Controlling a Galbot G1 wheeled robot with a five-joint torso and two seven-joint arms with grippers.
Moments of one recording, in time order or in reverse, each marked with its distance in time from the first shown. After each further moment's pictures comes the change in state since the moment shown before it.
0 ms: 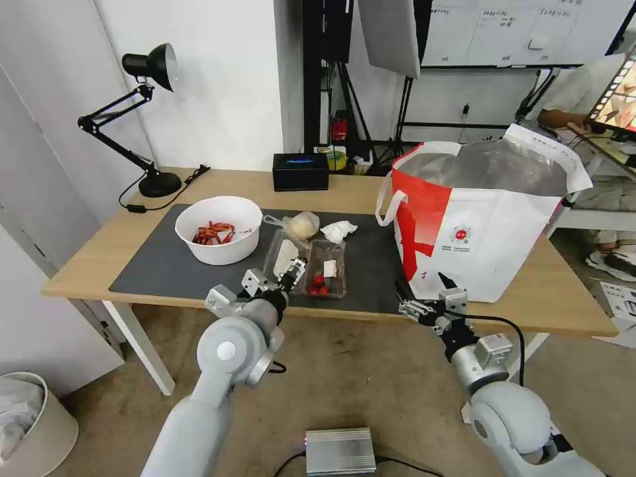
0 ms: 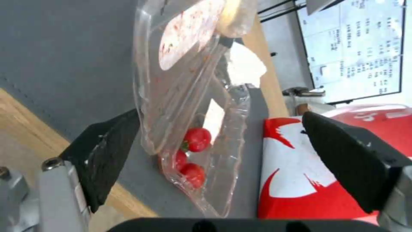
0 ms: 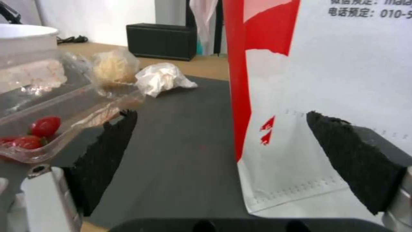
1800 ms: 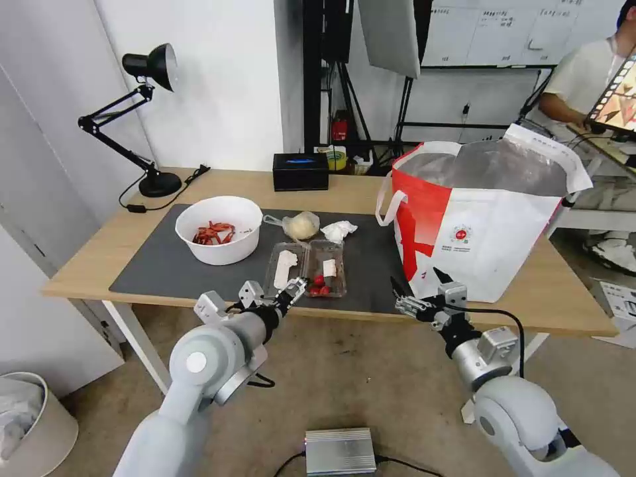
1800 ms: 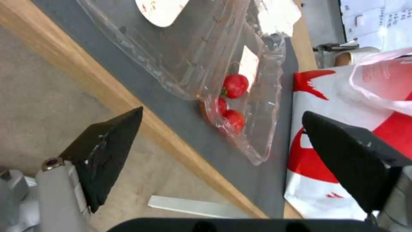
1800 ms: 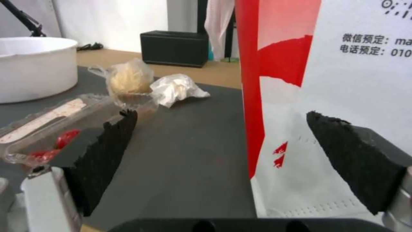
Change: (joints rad) left arm 0.015 0.065 -0.035 -0.036 -0.160 0.161 -0.106; right arm 0.014 -0.047 0.001 0.046 0.069 -0.038 -0.004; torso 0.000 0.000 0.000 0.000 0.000
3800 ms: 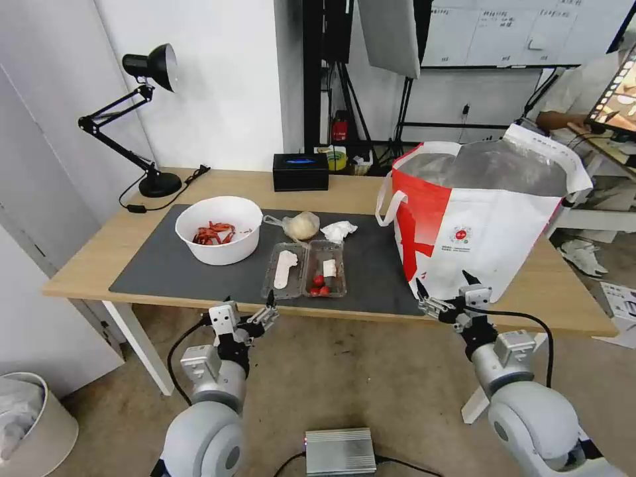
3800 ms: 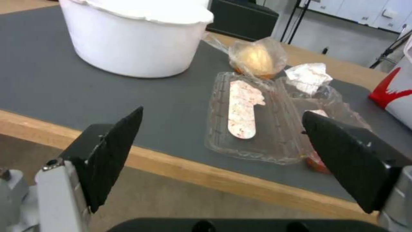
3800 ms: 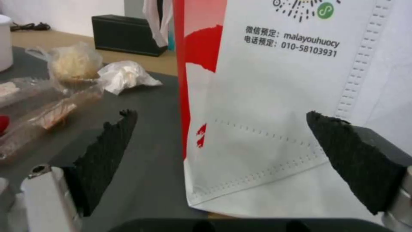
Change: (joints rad) left arm 0.370 0.009 -0.004 -0.098 1.193 -0.073 0.500; right arm -0.065 0.019 0.087 0.035 -0.075 -0.055 0.060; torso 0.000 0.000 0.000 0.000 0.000
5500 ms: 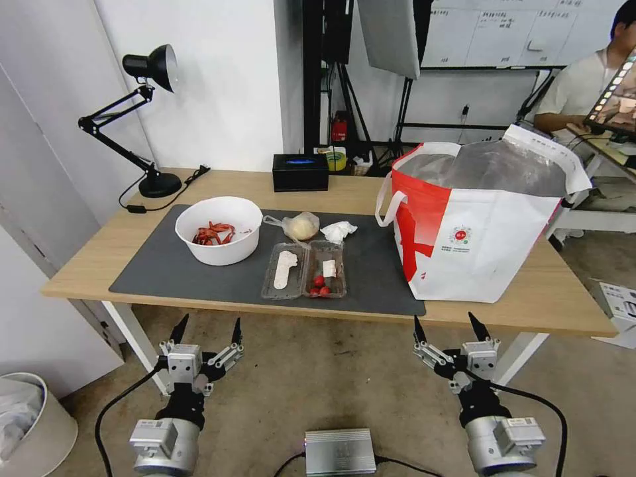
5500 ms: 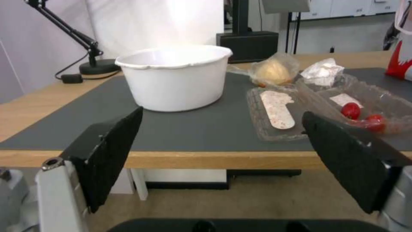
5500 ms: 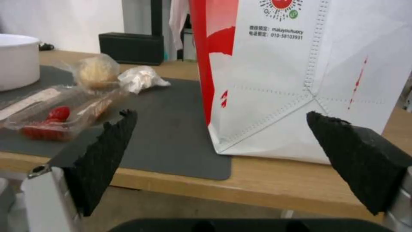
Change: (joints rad) left arm 0.355 -0.191 -0.294 -0.064 0.423 -0.294 0.451; right arm -0.355 0.454 0.072 0.151 -0.361 0.207 -0.182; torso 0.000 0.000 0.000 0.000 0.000
